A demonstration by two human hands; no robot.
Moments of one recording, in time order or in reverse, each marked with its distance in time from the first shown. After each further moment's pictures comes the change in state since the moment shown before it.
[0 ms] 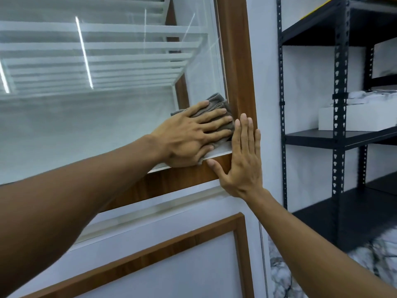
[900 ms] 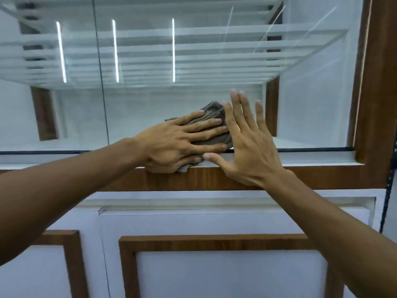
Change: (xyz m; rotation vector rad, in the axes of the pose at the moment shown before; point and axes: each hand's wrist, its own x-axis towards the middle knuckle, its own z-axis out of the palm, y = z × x) left_hand -0.245 -0.057 -0.017 0.041 -0.144 -0.064; right_hand 0.065 -0.195 0.023 0.096 -0.171 -0.478
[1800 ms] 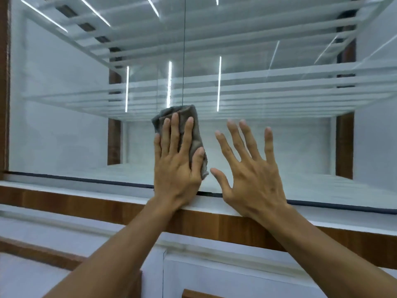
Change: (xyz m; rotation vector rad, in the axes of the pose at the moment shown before) left_hand -0.100 -0.015 0.040 -0.159 0.510 -1.146; right_hand 0.094 -0.118 0.052 0.011 0.135 -0.033
